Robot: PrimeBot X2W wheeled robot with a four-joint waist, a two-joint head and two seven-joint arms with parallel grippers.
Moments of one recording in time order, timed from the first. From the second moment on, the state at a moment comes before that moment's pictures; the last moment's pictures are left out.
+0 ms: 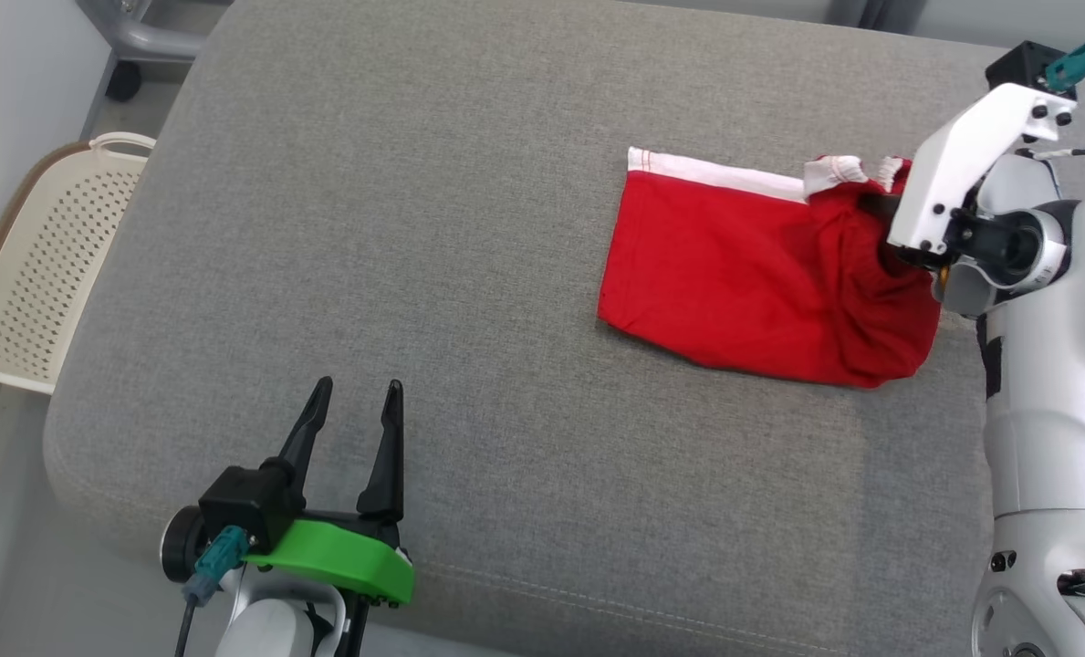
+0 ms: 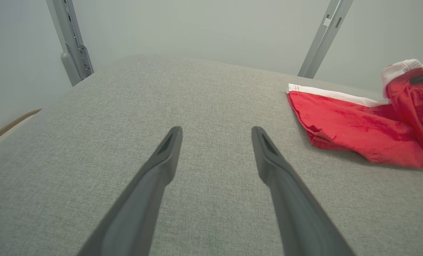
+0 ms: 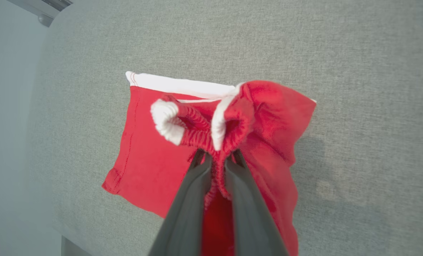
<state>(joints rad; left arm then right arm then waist) -0.15 0.10 -0.27 0.25 -0.34 -0.04 -0.26 -0.83 -0.05 -0.29 0.48 0.21 0.13 1.00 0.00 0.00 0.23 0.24</state>
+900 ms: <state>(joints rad) -0.15 0.06 -0.35 0.29 -0.36 -0.07 -0.26 -1.15 -0.05 -0.25 1.17 0.09 0.13 0.60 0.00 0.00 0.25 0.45</state>
